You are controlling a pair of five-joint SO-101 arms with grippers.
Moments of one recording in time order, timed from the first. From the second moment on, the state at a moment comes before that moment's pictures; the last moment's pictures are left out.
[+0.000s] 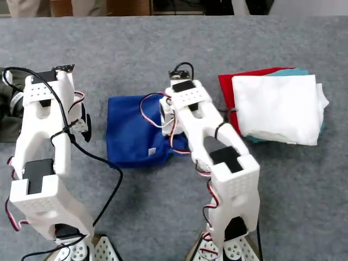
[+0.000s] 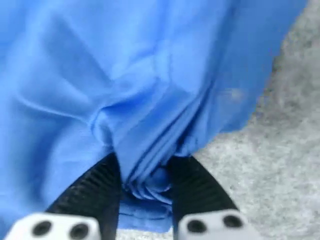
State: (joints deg) left arm -13.6 12.0 1.8 88.1 -10.2; right arm -22.2 29.7 1.0 74.5 -24.8
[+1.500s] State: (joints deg) left arm -13.6 6.5 -4.3 96.0 -10.2; right arm 32.4 23.7 -38.4 92.5 13.7
